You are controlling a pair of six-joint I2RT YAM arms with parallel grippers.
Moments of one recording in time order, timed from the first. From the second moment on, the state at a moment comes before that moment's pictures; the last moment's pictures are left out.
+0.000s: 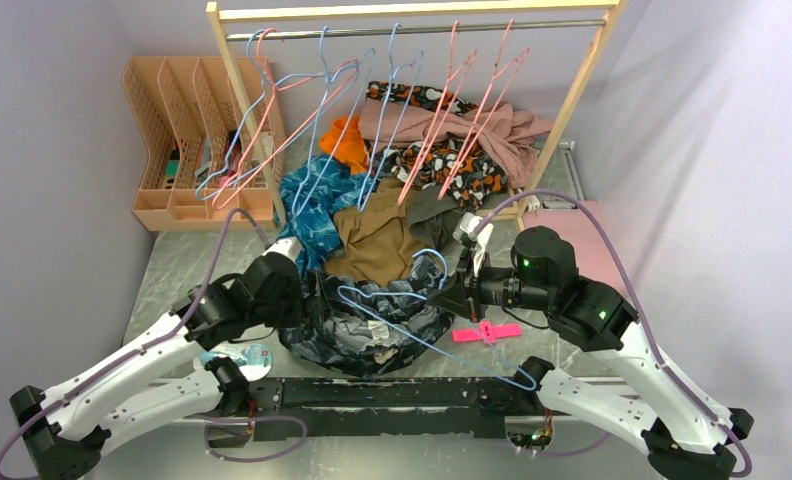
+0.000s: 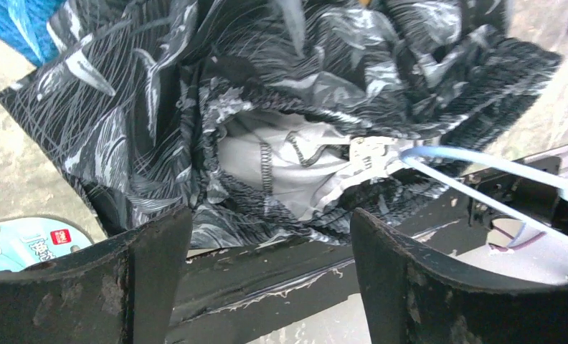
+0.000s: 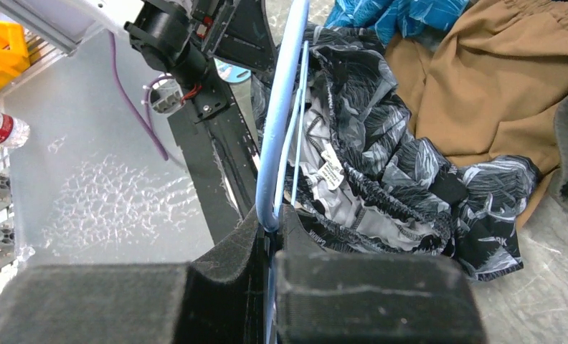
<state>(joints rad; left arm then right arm) -0.85 0.78 0.77 -0.83 -0.13 -0.85 0.82 0.74 1.06 -0.73 -0.42 0.12</state>
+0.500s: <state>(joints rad) -0.85 1.00 0.72 -0.77 -0.21 -0.87 0.82 0.74 1.02 -0.72 -0.43 0.12</state>
